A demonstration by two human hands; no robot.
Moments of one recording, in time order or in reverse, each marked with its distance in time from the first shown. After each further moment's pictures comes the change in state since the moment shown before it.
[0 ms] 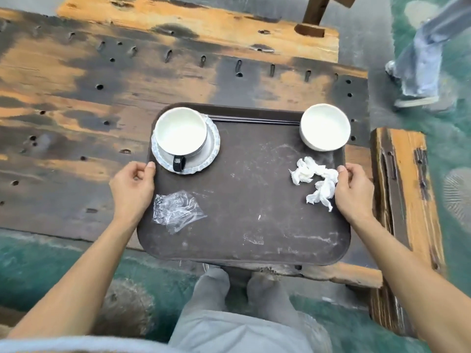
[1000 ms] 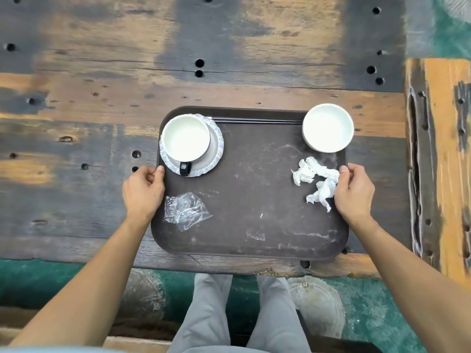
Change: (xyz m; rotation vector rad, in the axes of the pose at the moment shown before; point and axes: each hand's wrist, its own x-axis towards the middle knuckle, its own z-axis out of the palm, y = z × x) left_hand 0.001 -0.076 0.151 0.379 -0.242 -0.076; right_hand -0.006 0.151 0.097 -0.104 -0.065 0.191
